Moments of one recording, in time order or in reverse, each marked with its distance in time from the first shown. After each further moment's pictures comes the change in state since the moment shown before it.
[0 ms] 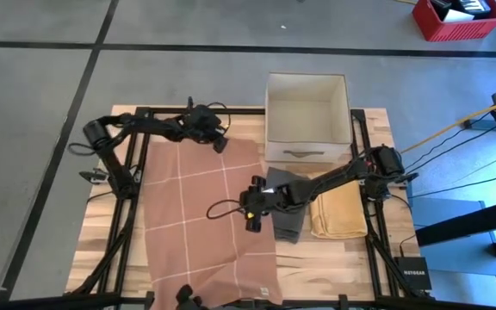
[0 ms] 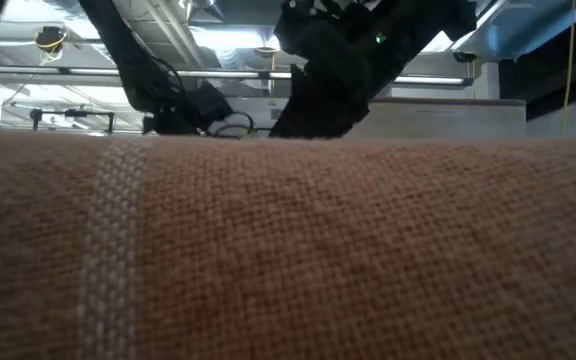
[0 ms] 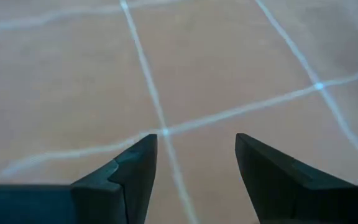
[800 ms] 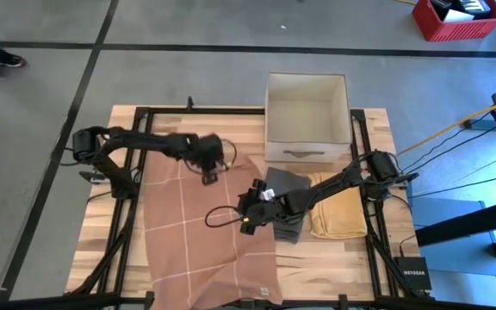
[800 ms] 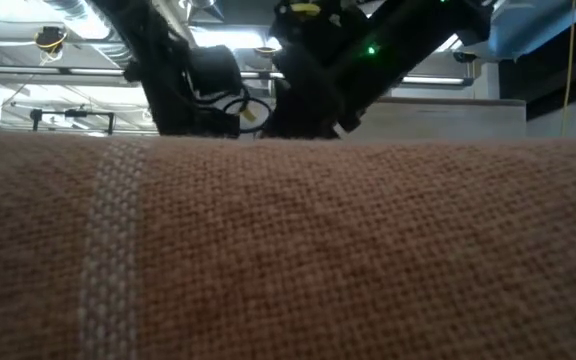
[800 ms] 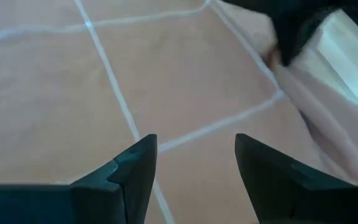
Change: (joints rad) left arm -0.334 -0.120 0.071 -0.535 -0.210 0.245; right arm 0.054 0.060 0.001 0.102 0.241 0.055
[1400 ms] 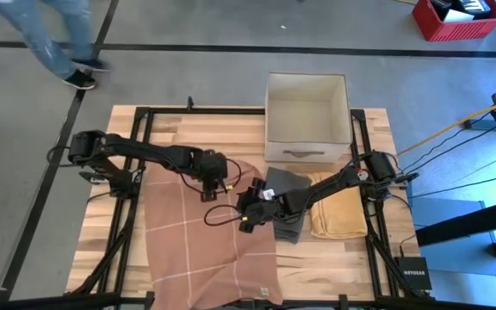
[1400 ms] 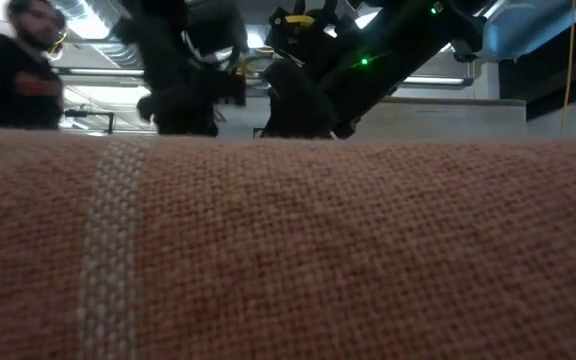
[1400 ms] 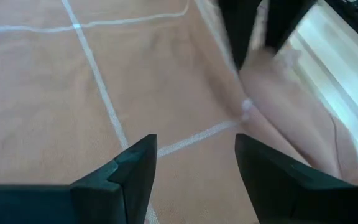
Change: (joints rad) left arm -0.236 -0.022 0.085 -0.125 -0.048 -0.035; right arm -0.007 0.027 -0.001 0.033 0.018 -0.018
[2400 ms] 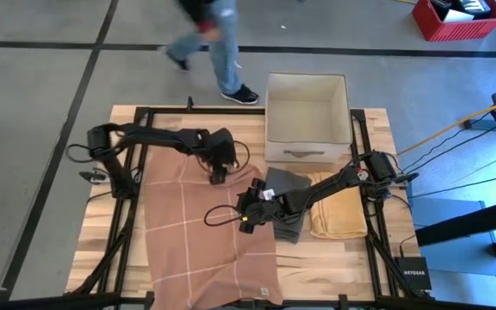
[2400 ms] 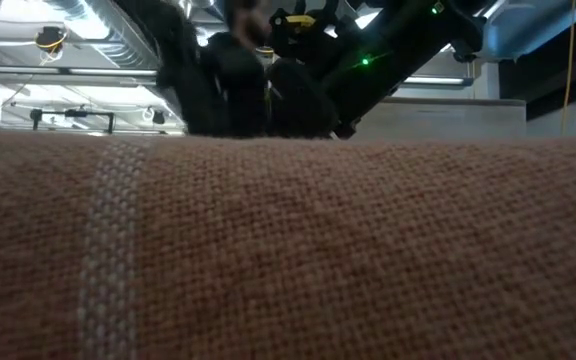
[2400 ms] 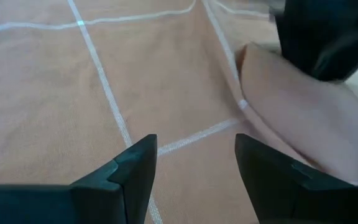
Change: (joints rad) left arm 0.263 0.169 0.064 0.137 0.213 0.222; right arm 0.000 0.000 0.000 -0.007 -0.016 0.000
